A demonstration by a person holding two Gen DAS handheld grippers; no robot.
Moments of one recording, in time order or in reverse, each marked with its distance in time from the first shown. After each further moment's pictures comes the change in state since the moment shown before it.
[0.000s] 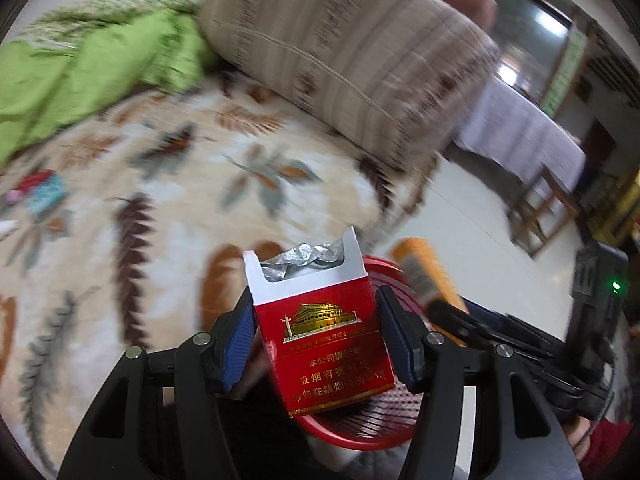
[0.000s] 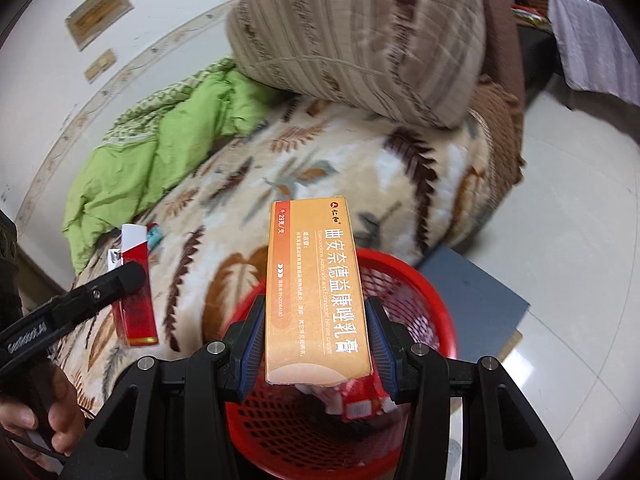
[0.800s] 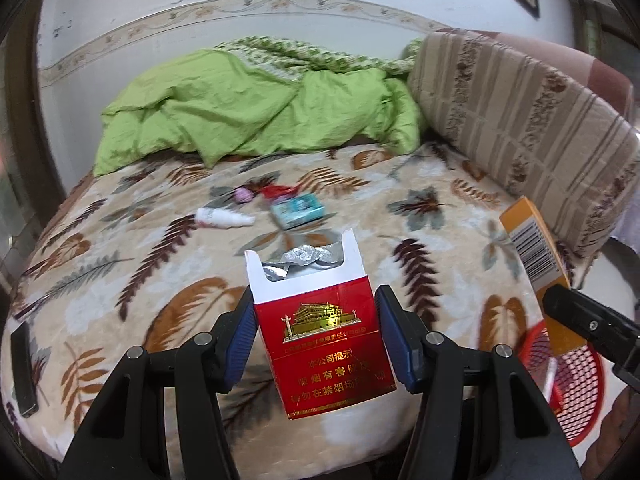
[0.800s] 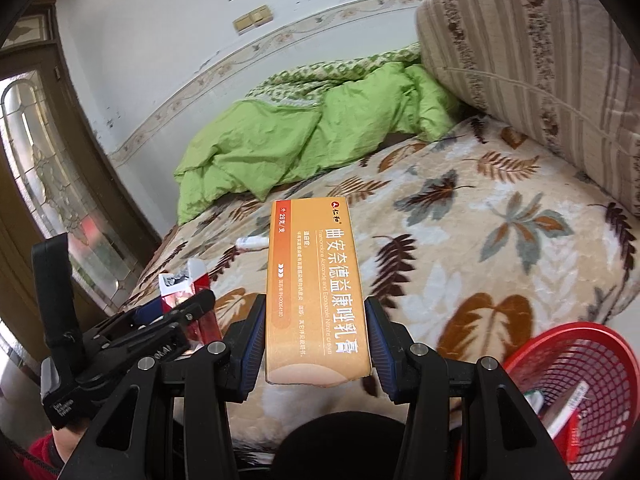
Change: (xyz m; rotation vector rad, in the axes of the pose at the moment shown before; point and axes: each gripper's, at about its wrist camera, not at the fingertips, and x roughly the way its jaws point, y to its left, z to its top) left arm -0.131 0.154 -0.046 -0.229 -0.285 0.592; right arm 0.033 0.195 -0.005 -0.304 -0.031 0.371
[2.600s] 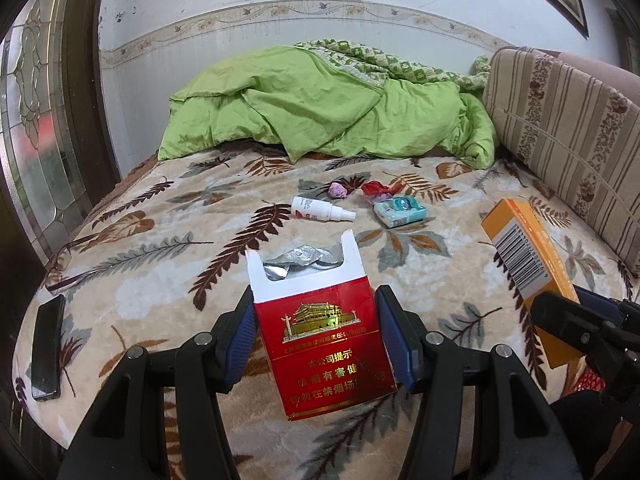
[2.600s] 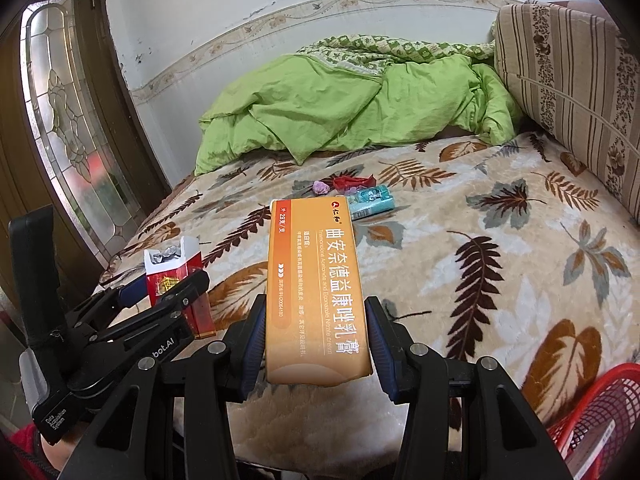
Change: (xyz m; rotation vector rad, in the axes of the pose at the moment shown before) left arm 0.012 0.089 -0.031 -0.101 -0.050 0.208; right arm 0.092 0.089 -0.019 -0.213 0.092 0.044
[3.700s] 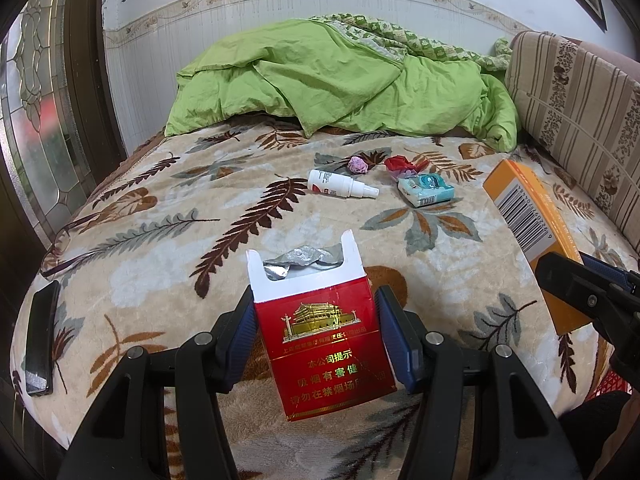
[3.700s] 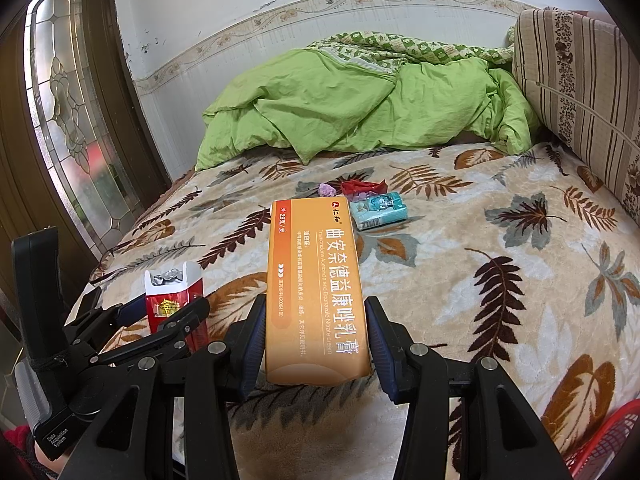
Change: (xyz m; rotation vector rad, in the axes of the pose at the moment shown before) left arm 0.039 0.016 -0.005 -0.021 0.078 0.041; right arm 0.042 0.003 0.014 -0.055 0.011 0.009
